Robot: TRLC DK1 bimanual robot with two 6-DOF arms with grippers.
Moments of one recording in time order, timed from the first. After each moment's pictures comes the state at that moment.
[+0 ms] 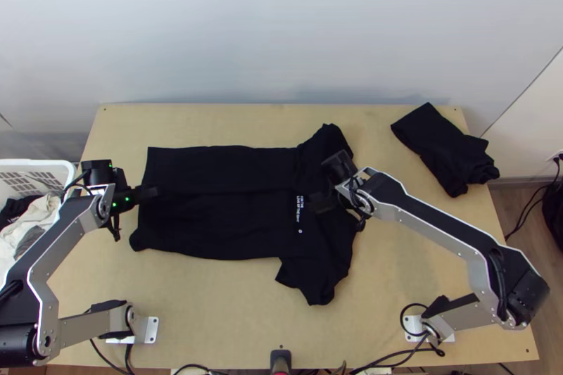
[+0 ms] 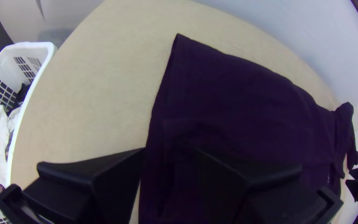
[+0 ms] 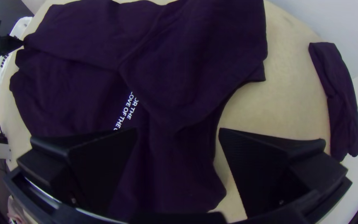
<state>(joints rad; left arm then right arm) 0.17 1.33 0.75 -0.35 0.04 -0.15 0.70 1.59 1.14 -0.62 0.14 0.30</state>
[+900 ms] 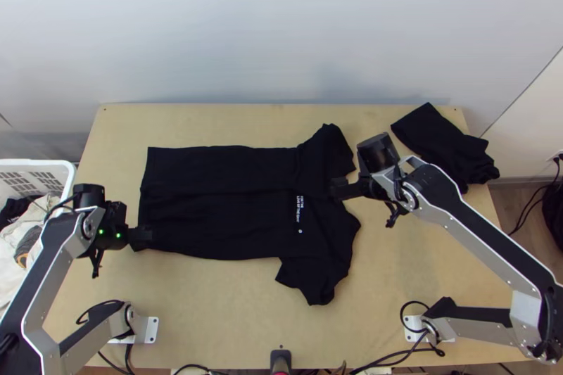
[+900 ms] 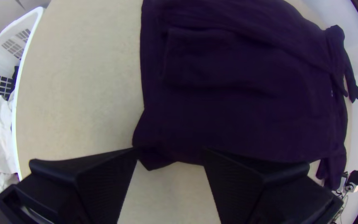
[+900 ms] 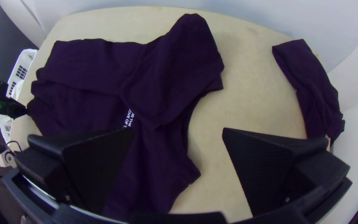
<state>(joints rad) 0.23 1.08 0.67 -0.85 0.10 0.13 0.61 1.38 1.23 -0.83 0.13 0.33</state>
